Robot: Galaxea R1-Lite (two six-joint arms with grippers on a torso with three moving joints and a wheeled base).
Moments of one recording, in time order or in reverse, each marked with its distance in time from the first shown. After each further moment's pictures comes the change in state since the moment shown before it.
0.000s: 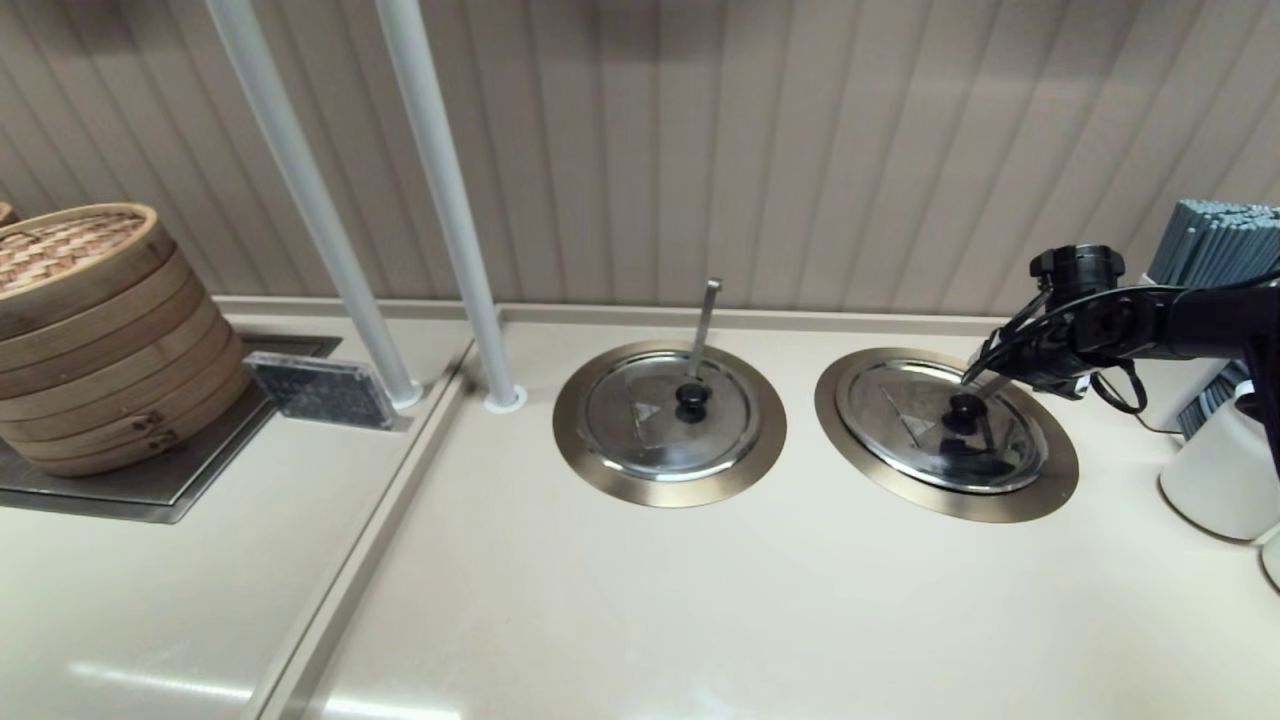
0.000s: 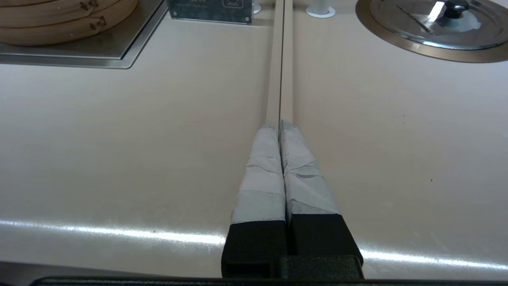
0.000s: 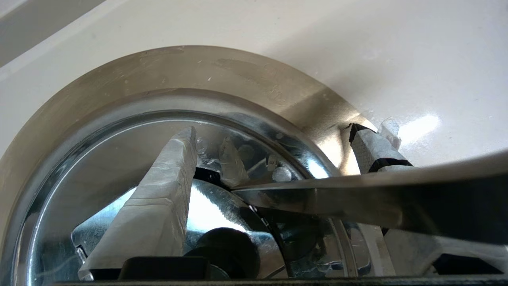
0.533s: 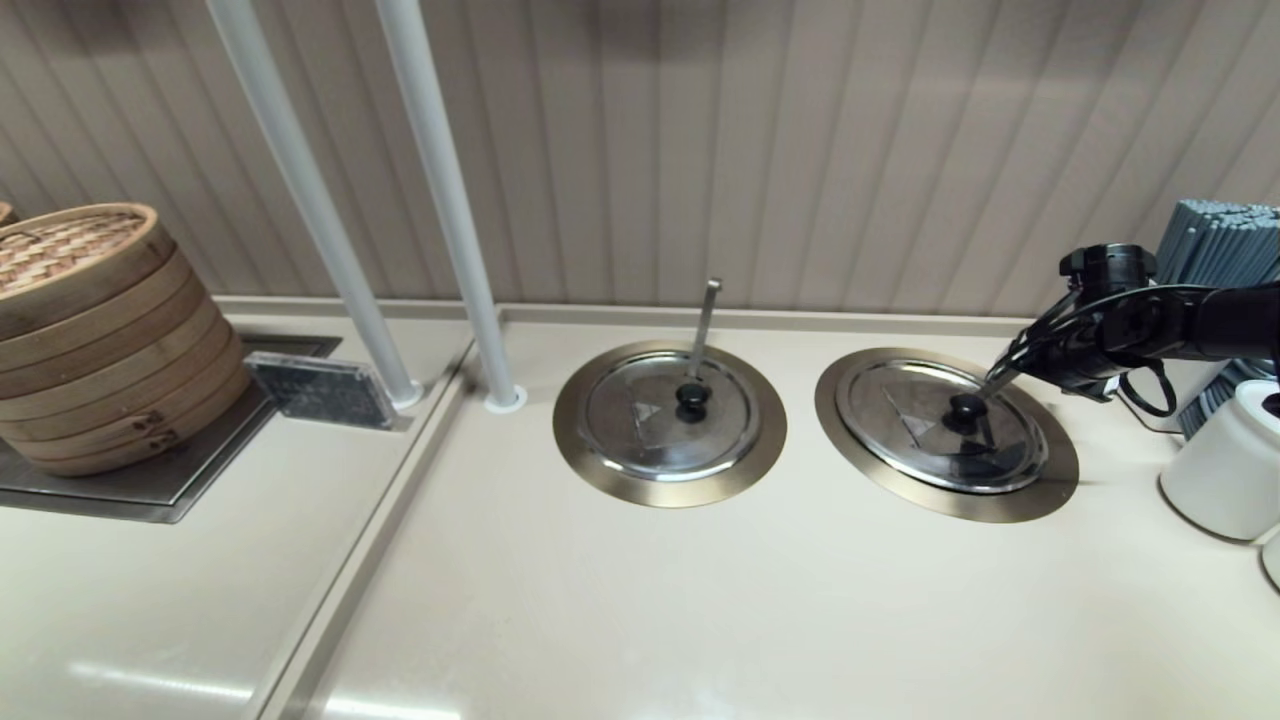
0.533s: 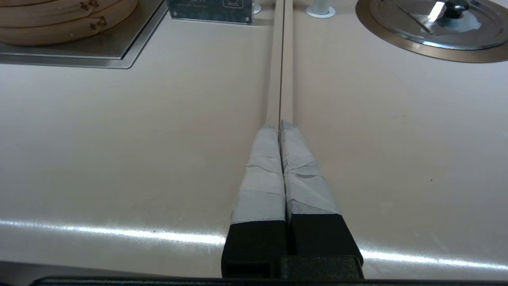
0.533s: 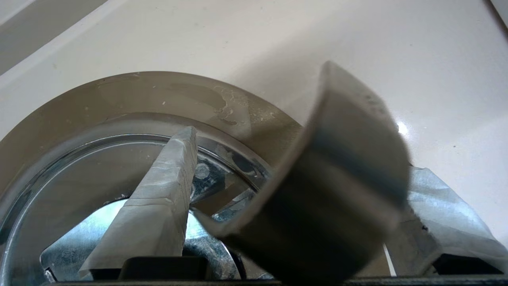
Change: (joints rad) left arm 0.000 0.000 0.000 0.000 0.000 0.000; right arm -0.052 -0.010 0.007 0.004 0.000 0.000
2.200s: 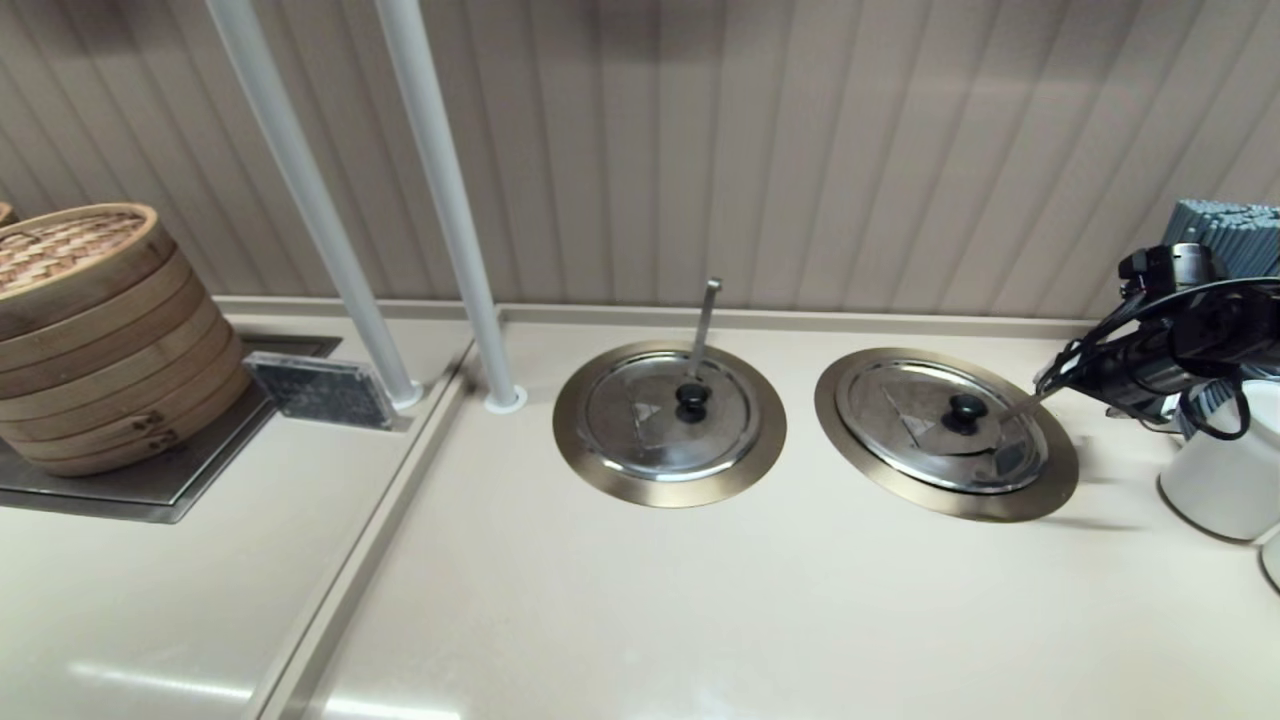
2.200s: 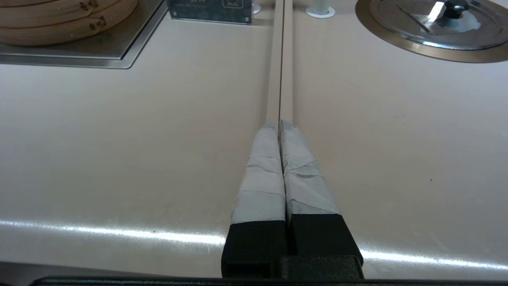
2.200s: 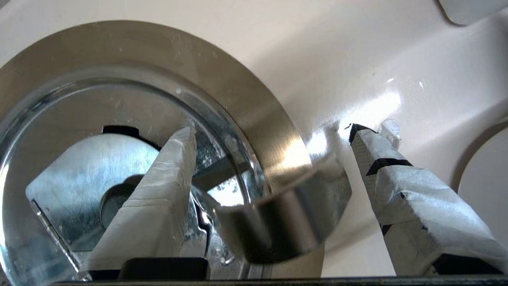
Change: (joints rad) left arm 0.000 0.000 0.000 0.000 0.000 0.000; right arm -0.053 -0.183 0.267 -0.016 0.060 0.000
